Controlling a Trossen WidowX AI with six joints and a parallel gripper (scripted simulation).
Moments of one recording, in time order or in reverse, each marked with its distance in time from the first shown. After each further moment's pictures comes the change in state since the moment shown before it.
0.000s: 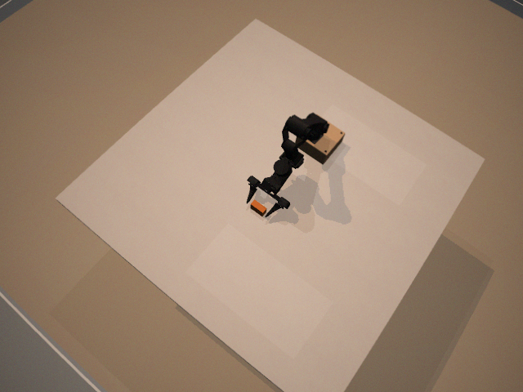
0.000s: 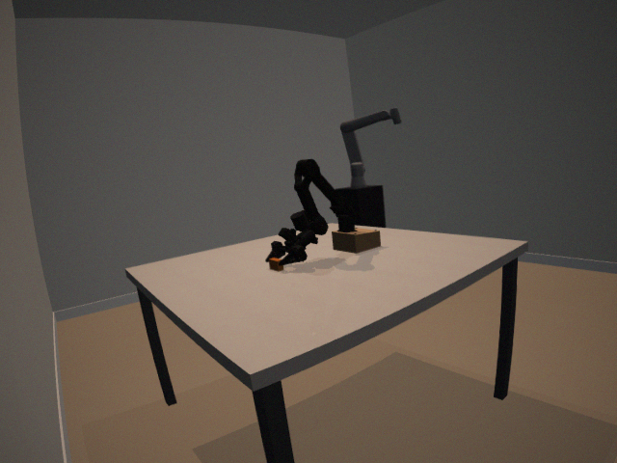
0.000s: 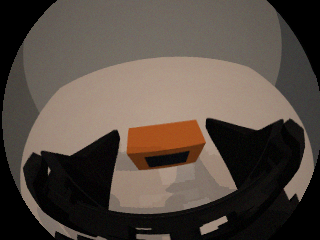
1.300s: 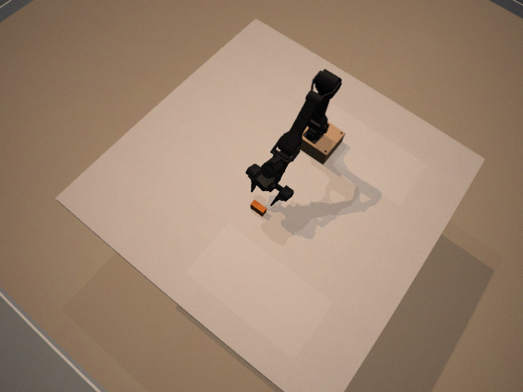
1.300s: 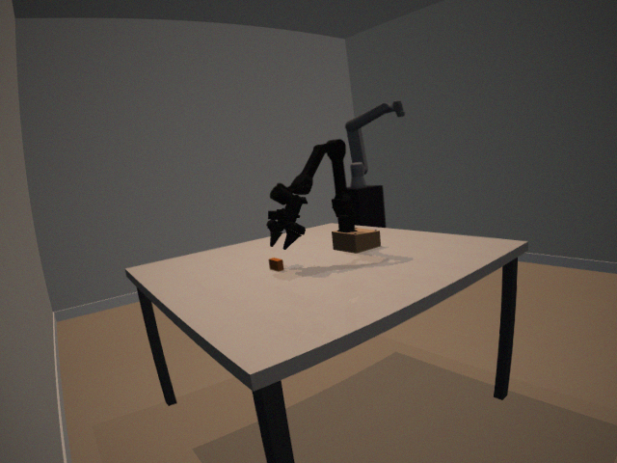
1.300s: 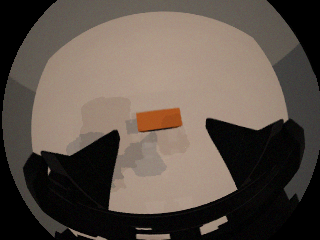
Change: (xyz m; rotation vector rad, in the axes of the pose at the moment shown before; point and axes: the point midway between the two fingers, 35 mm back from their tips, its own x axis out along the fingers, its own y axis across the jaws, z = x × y) arm -0.040 -0.001 0.059 0.000 0.622 -0.008
